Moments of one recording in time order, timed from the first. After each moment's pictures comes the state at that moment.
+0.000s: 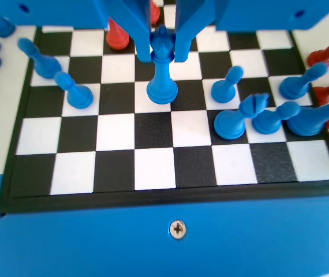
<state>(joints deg) 0.2 99.8 140.0 41.0 -87.1</state>
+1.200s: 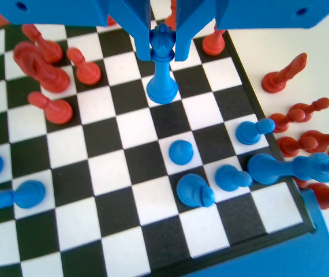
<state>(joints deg) 11.1 80.9 112.1 52.1 -85.6</state>
